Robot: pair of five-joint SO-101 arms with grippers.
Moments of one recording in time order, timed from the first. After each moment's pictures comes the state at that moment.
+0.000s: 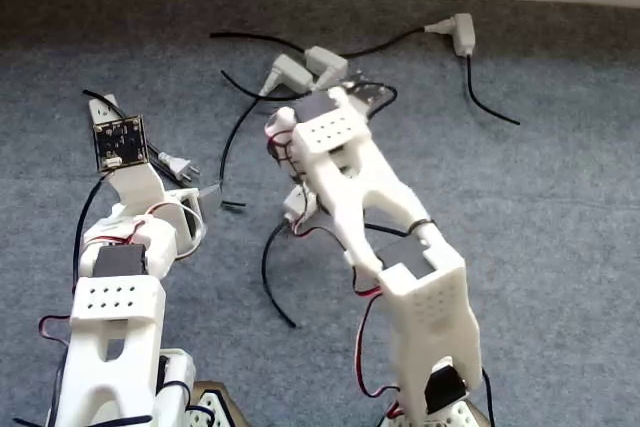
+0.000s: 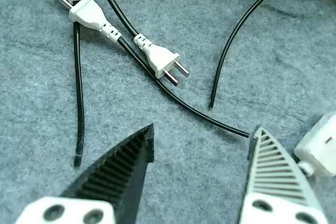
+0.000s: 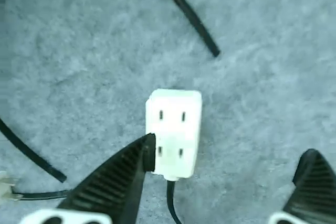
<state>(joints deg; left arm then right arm) -10.5 -51.0 67.8 39.6 10.7 -33.2 31.2 -24.1 82.4 -61.8</state>
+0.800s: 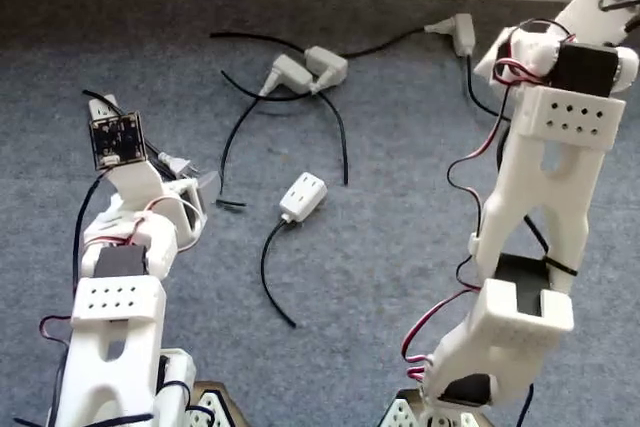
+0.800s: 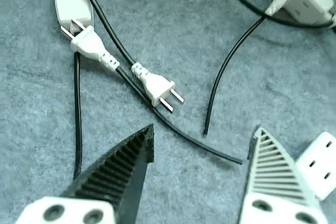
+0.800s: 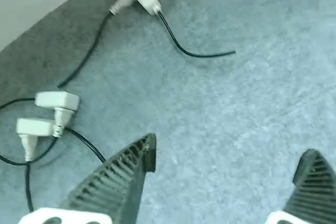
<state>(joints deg) -10.5 -51.0 66.4 33.7 10.9 4.3 14.4 -49.9 98.9 -24.1</state>
